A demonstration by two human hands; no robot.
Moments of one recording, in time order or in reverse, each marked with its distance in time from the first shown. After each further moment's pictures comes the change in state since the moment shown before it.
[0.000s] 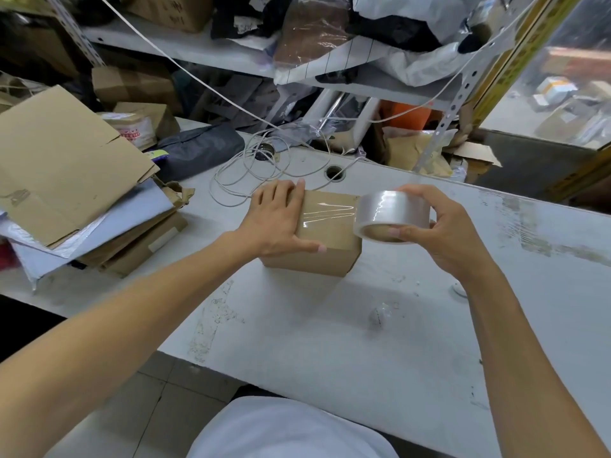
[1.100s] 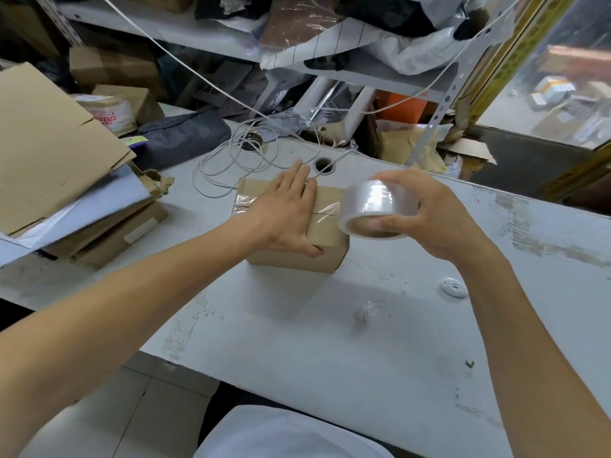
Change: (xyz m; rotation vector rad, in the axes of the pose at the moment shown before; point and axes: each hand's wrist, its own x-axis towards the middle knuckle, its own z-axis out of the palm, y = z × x) left_hand 0.030 0.036 0.004 0.138 -0.010 0.170; right_hand 0.019 0.000 -0.017 -0.272 -0.145 -0.110
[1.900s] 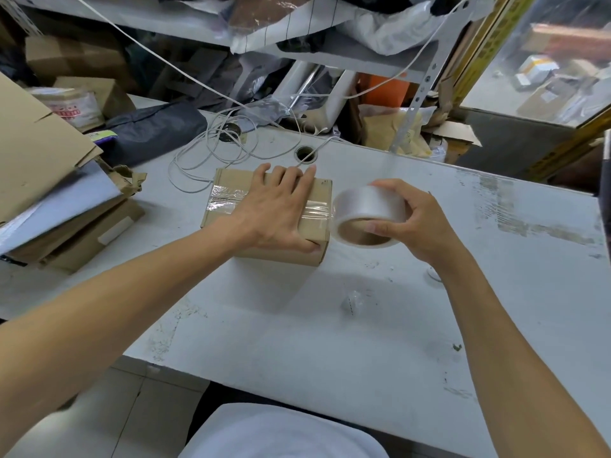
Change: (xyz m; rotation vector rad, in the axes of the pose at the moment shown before) left_hand 0.007 0.019 0.010 0.036 0.093 0.020; right_hand -0.015 0.057 0.018 0.418 0.073 0.081
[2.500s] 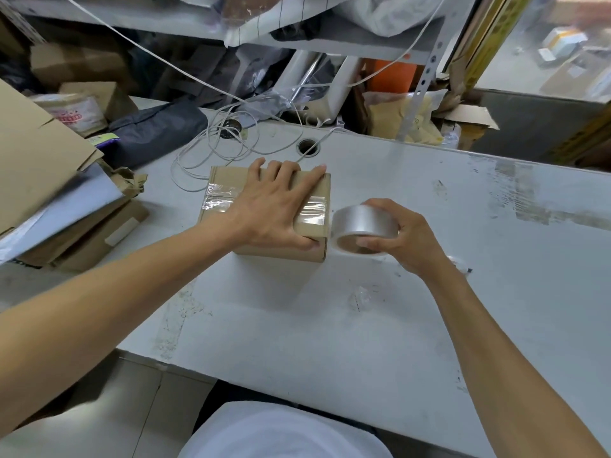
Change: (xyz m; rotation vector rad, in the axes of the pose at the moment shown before) left_hand 0.003 -0.002 0.004 -0.002 0.009 0.040; right_hand -0.006 0.059 0.012 -0.024 -0.013 0.017
